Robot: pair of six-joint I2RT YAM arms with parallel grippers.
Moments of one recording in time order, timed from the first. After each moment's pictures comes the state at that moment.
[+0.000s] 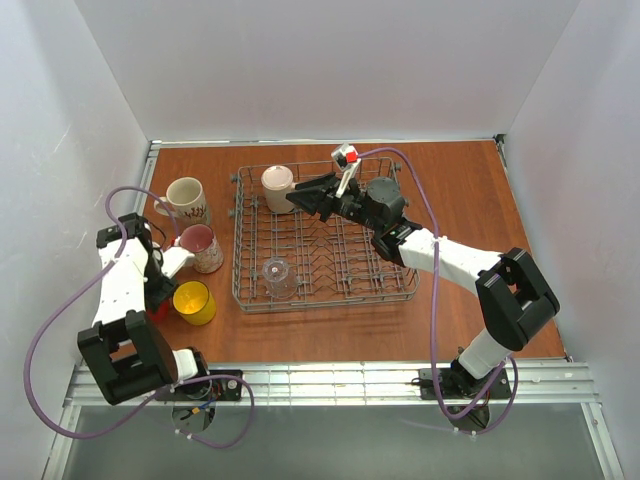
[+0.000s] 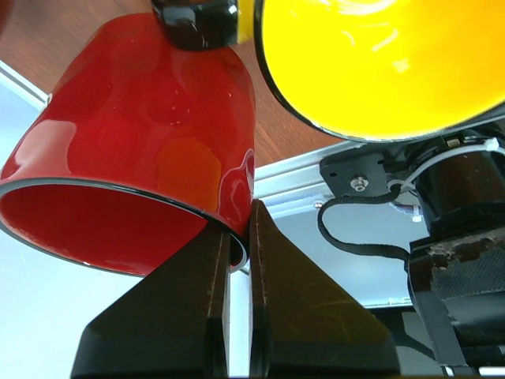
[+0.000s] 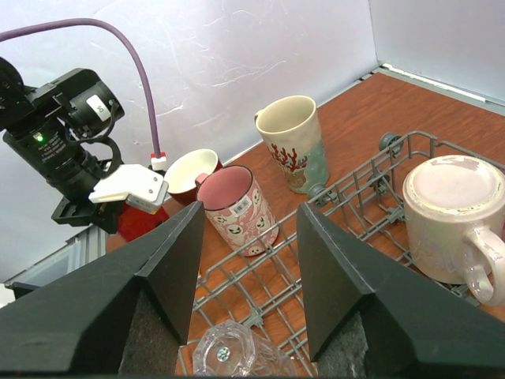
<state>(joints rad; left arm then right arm) 0.35 1.27 1.00 -1.31 -0.16 0.90 0.73 1.60 1.04 0.70 -0.43 0.43</state>
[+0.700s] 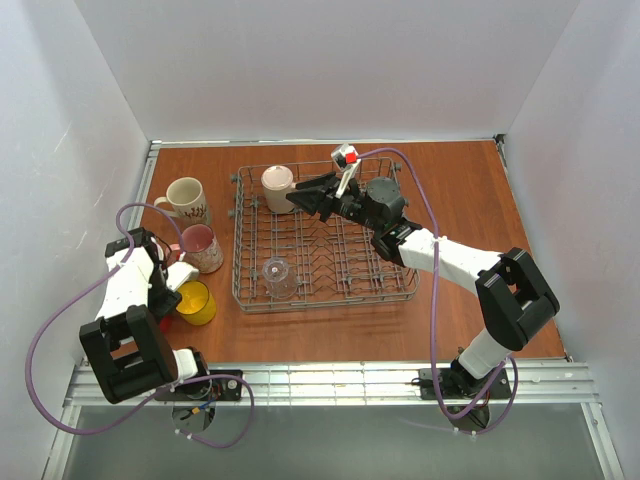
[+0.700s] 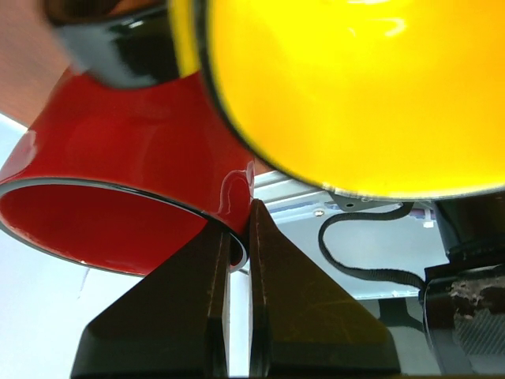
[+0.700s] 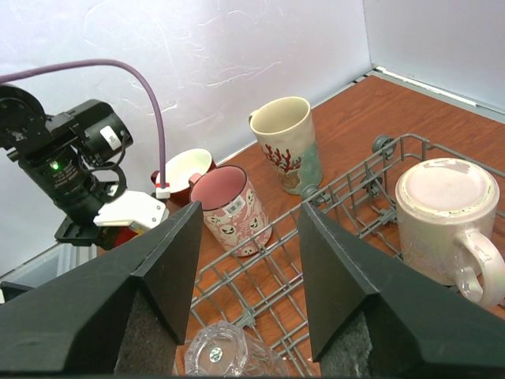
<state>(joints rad) 0.36 1.28 0.87 -1.22 -0.21 0.93 0.73 1.61 1.04 0.70 -0.42 0.41</state>
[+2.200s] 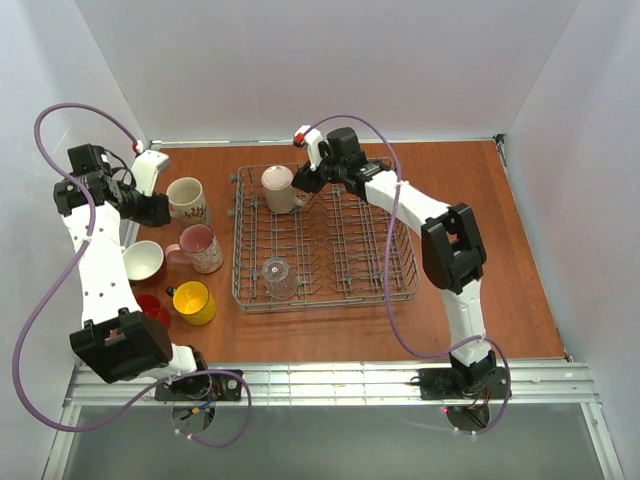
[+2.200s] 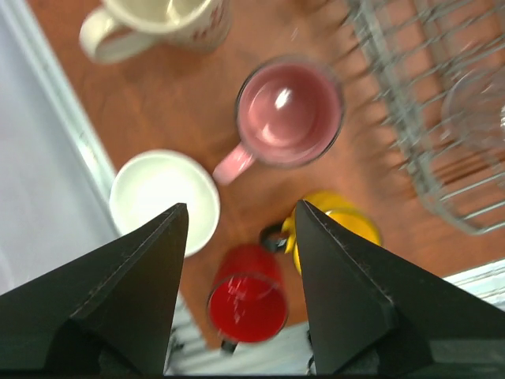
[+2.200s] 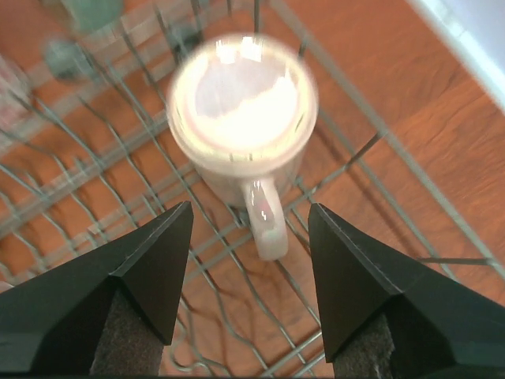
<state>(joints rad) 0.37 1.39 1.59 -1.25 0.35 0.72 0.61 2.13 1.81 -0.17 -0.41 -0.19</state>
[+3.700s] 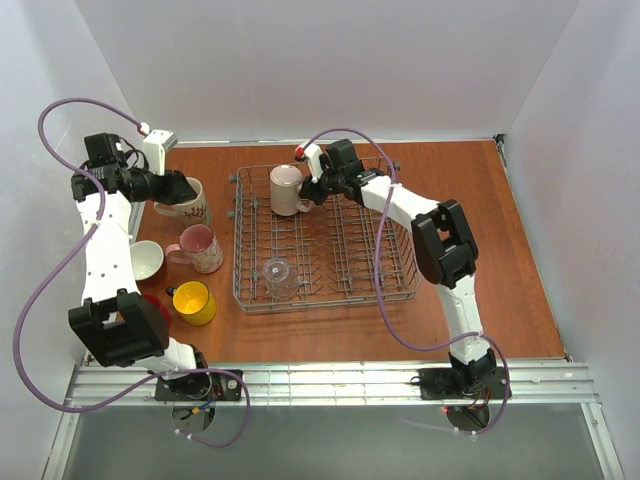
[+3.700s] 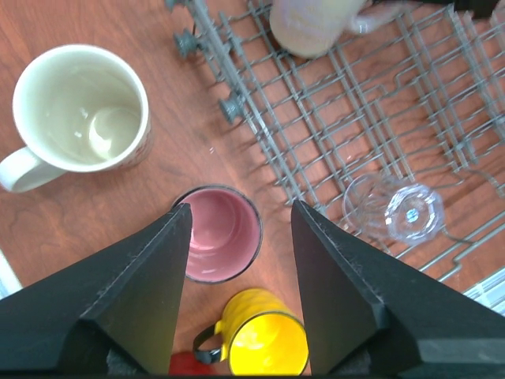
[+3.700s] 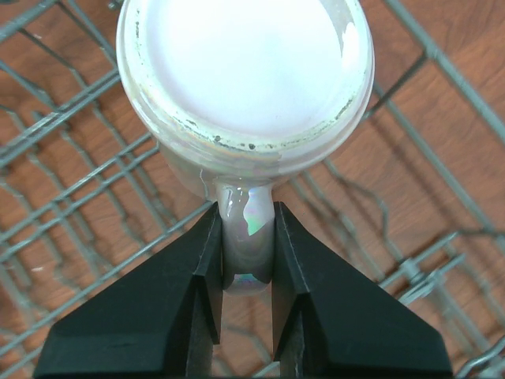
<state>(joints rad) 0.29 1.47 1.58 -1.03 0.63 0.46 0.60 2.24 1.83 -0.21 -0.42 -0.27</state>
